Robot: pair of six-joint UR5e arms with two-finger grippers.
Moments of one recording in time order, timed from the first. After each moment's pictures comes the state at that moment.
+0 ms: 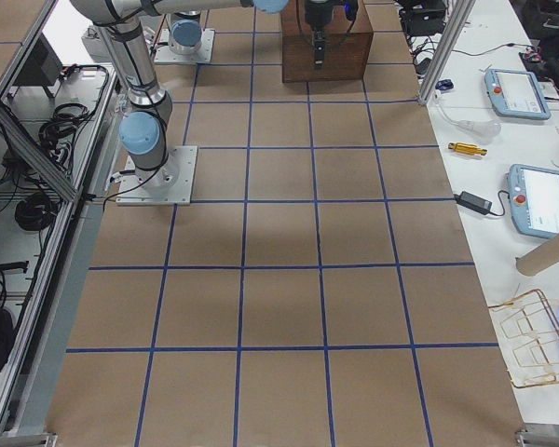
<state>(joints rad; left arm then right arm) -1.21 -1.88 -1.58 -1.27 1.53 1.88 1.54 -1.53 1.41 -1.53 -1.56 -0.04</state>
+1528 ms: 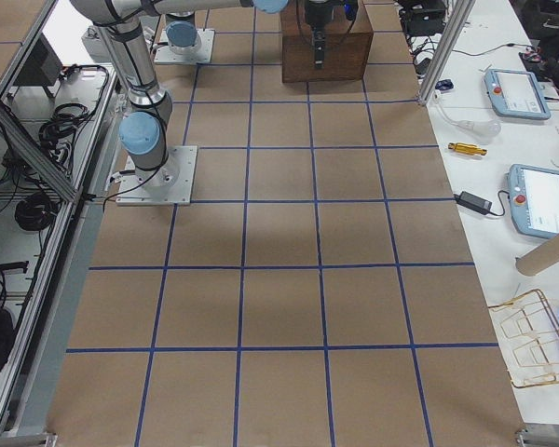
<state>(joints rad) -1.37 -1.74 -1.42 -1.54 1.53 1.45 1.54 -1.53 1.41 -1.53 -1.56 -0.04</state>
